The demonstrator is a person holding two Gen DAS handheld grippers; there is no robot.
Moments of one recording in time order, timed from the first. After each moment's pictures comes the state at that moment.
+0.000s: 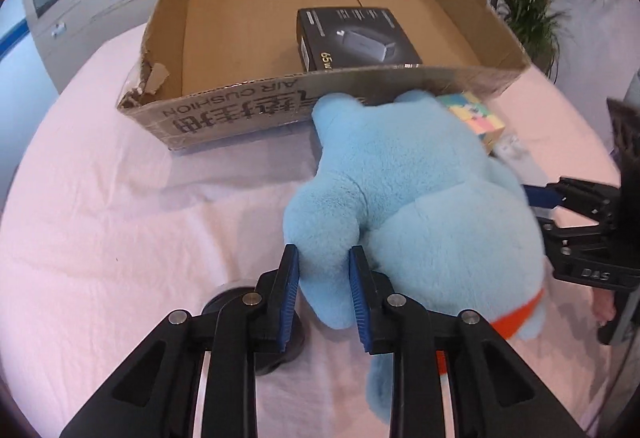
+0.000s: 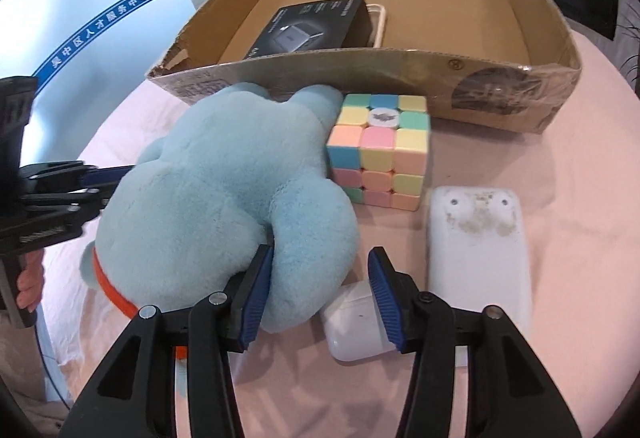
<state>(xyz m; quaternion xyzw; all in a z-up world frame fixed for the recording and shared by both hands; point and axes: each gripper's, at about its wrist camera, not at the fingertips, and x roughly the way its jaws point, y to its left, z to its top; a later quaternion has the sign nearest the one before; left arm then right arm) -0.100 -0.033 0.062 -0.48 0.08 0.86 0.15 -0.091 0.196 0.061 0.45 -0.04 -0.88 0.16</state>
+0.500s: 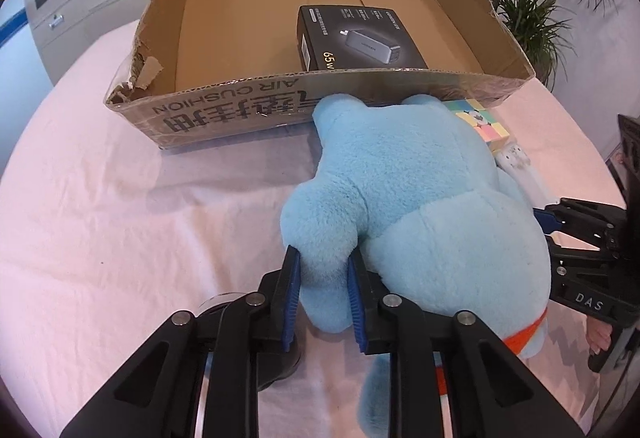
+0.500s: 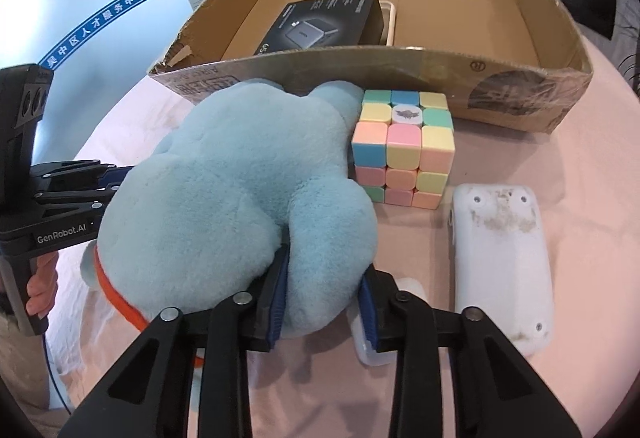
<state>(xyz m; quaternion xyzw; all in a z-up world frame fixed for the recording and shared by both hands) -0.104 -0.036 0.057 -0.48 0.05 0.86 0.15 -0.087 0.174 0.064 0.45 -0.04 -0.88 0.14</state>
